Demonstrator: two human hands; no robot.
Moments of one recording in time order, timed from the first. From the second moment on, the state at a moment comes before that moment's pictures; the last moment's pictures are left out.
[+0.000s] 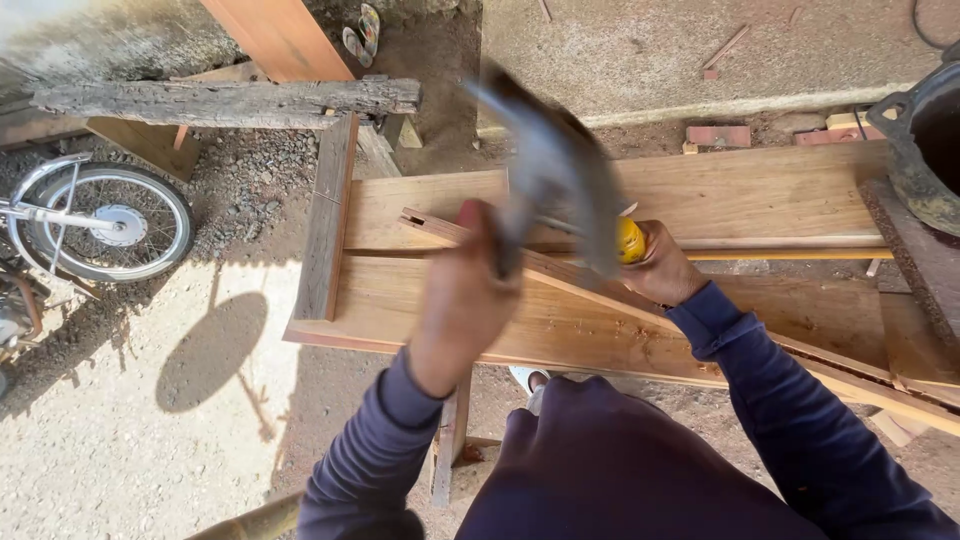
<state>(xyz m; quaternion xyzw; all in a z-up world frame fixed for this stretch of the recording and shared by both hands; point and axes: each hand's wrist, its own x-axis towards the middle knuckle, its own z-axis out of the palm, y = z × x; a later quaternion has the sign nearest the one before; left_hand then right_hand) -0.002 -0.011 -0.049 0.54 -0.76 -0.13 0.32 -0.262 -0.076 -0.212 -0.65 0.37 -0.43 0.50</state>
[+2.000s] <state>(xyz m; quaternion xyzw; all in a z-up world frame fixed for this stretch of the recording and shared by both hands) 0.042 -0.007 -0.284 0.69 -0.71 -0.13 0.05 -0.210 -0.090 -0.203 -0.69 0.44 -0.42 0.40</state>
